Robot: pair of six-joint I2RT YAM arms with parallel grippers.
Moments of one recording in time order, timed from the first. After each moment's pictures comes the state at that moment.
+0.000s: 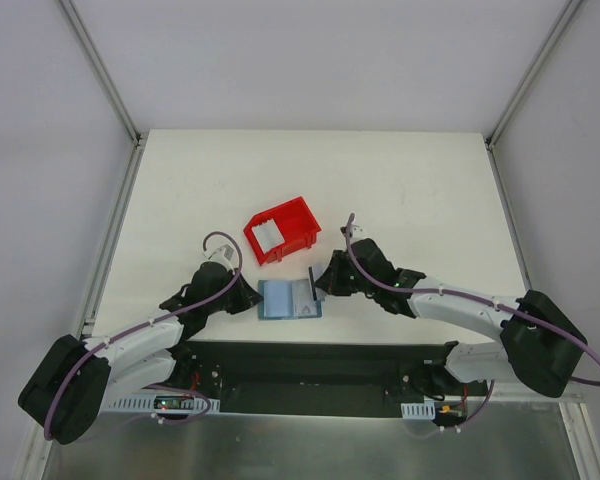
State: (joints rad) left arm -0.56 0.95 0.17 0.10 0.15 -0.89; right arm 0.89 1.28 0.61 0.03 -0.02 0.82
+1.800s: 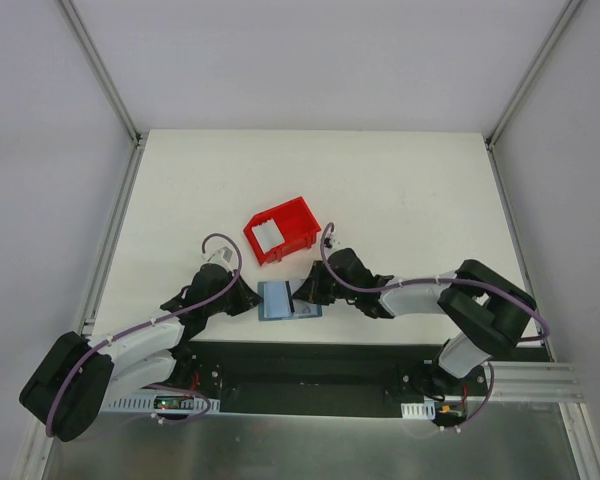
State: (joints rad) left arm -0.56 0.97 0.15 0.13 0.15 -0.92; right arm 0.94 1.59 0.58 0.40 -0.16 0.98
